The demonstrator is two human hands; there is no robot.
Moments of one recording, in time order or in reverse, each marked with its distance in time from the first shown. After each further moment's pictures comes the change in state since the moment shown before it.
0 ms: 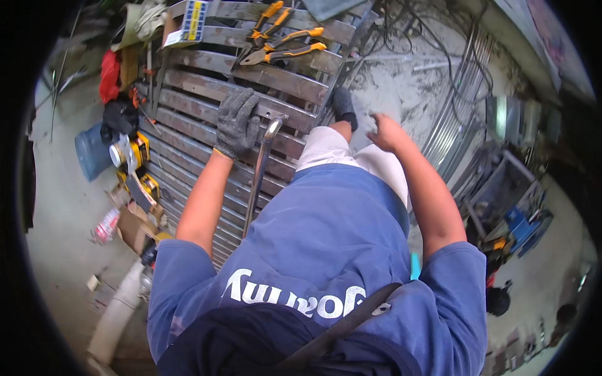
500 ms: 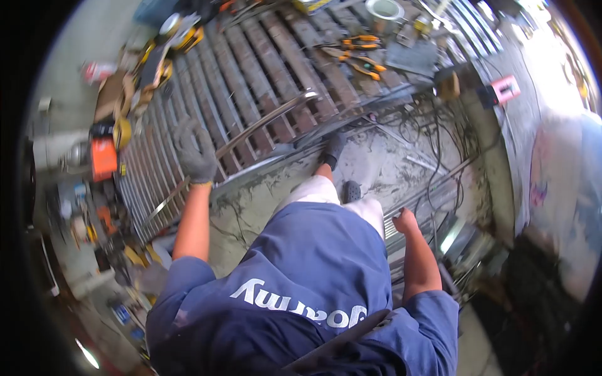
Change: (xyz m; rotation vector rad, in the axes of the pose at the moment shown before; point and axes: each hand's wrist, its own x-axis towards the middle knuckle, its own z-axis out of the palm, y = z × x) left_hand -0.174 0.259 -0.097 0.537 0.815 -0.850; right_hand -0.110 0.208 -0.092 -0.524 -0.184 0.140
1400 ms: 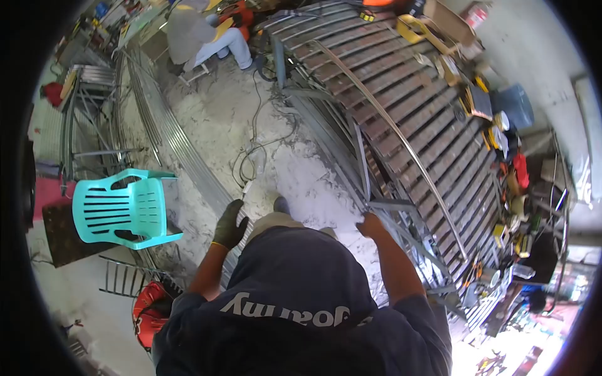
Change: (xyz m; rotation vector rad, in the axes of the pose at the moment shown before) left_hand -0.690 0.080 -0.377 0.143 0.006 -1.355; right_hand -0.084 -0.529 0.254 -1.263 -0.191 -1.174
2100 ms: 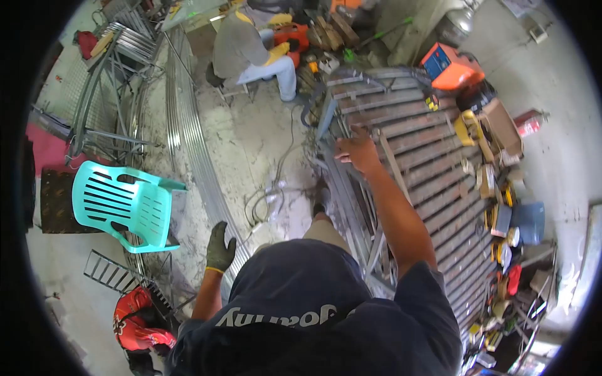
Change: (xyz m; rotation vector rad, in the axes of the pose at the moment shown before) left_hand 0.133 -0.088 -0.091 0.045 0.331 -0.416; right_hand 0.307 -0.434 -0.441 1.017 0.039 -0.420
